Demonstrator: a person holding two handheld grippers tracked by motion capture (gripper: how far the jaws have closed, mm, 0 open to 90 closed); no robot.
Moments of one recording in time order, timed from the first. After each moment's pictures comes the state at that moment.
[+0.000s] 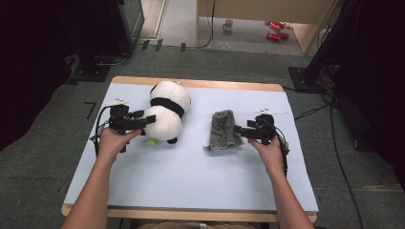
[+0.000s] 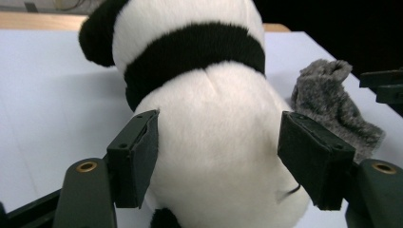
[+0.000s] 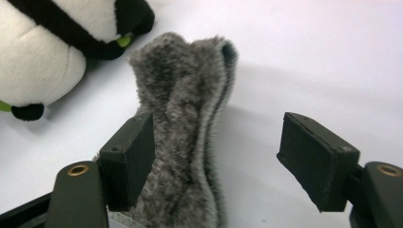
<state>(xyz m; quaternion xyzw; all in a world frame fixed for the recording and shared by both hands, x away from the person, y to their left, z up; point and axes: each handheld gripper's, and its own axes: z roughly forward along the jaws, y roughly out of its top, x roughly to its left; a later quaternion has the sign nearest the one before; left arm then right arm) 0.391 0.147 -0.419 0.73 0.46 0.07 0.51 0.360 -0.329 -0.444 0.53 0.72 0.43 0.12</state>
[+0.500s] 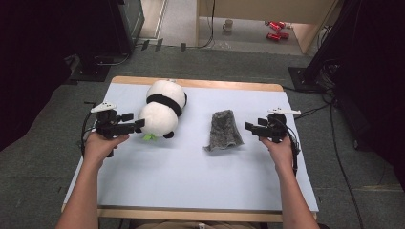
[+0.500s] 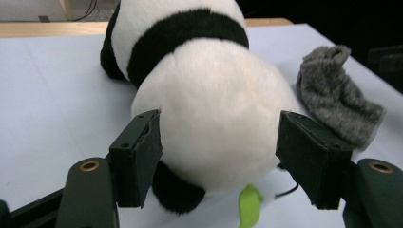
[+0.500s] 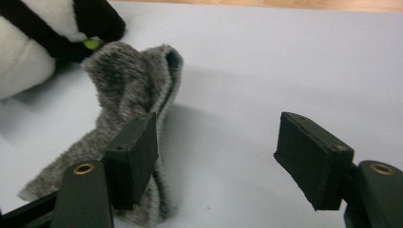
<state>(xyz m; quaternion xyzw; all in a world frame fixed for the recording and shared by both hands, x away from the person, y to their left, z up) 0.371 0.176 -0.420 0.75 0.44 0.10 0.48 0.361 -0.364 -0.444 0.55 0.71 0.43 0.14</state>
